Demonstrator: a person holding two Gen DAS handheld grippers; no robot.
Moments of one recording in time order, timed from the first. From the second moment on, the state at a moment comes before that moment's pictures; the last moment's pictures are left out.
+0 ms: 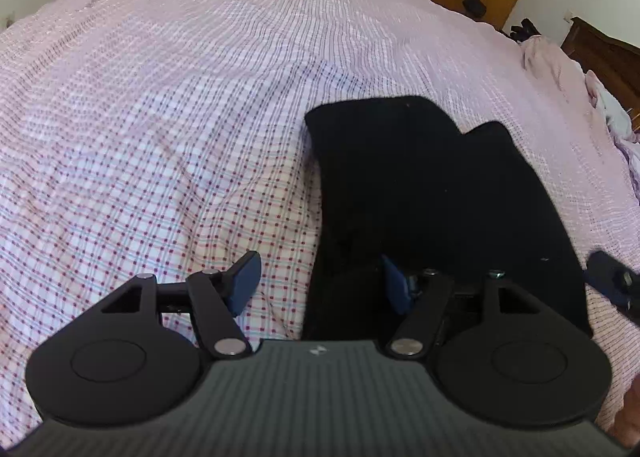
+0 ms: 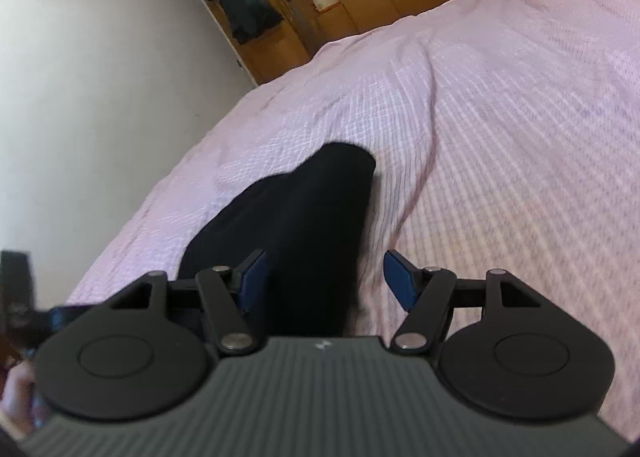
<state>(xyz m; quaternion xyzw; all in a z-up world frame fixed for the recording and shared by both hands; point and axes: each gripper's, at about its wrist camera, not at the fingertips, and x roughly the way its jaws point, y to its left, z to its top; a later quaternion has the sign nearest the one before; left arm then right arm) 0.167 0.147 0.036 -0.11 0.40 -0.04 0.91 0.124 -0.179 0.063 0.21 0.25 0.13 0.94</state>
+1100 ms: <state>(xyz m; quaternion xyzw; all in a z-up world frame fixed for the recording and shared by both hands) 0.279 0.099 0.051 -0.11 0.37 -0.03 0.92 0.161 -0.157 0.034 0.21 0.30 0.14 0.92</state>
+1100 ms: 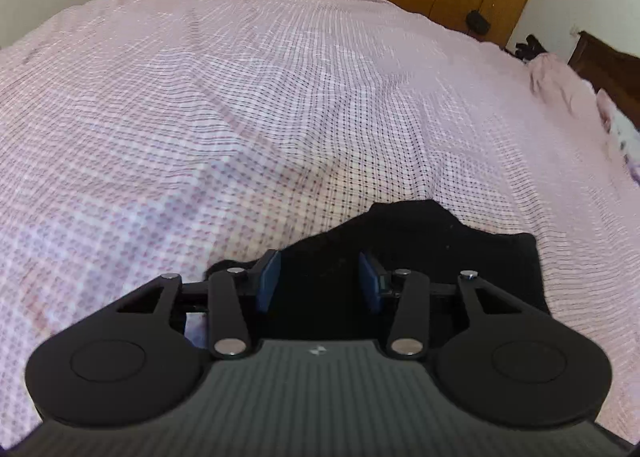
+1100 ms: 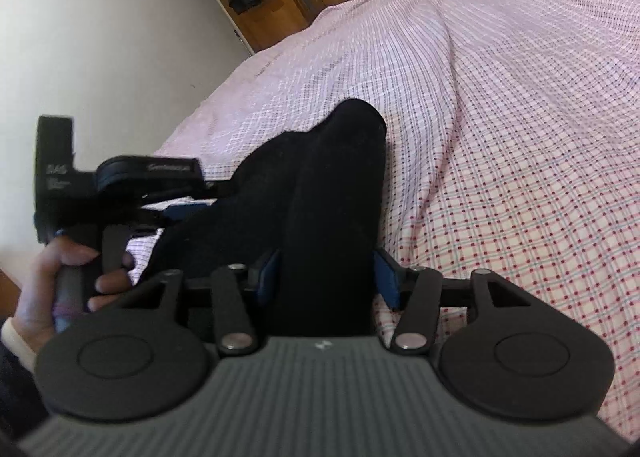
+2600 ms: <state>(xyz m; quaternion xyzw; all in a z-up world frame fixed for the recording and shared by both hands) 0.173 0.135 0.014 -0.23 0.38 -0.15 0.88 0.196 -0.149 0.021 0.25 0.32 0.25 0.88</state>
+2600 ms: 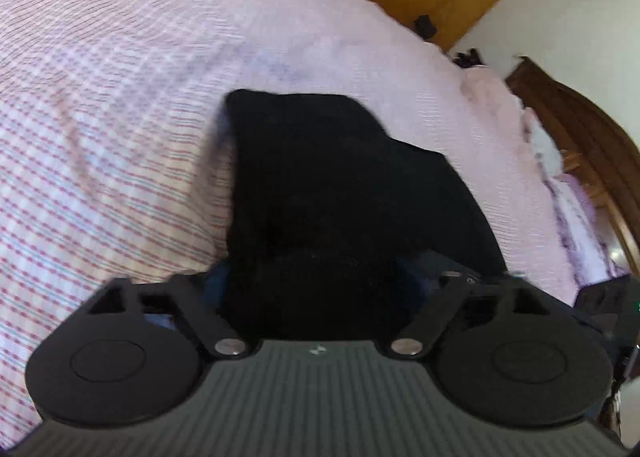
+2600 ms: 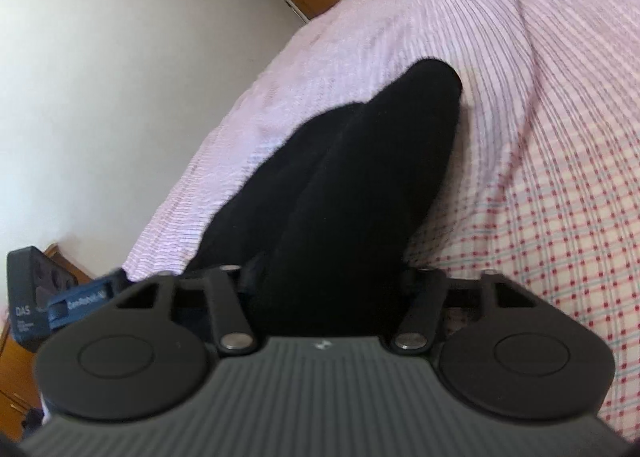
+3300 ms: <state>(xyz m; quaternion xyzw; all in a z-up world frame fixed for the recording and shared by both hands) 0.051 0.070 0.070 -0.26 0.35 -0.23 0.87 0.101 -0.213 0.090 0.27 0.29 0.28 0.87</state>
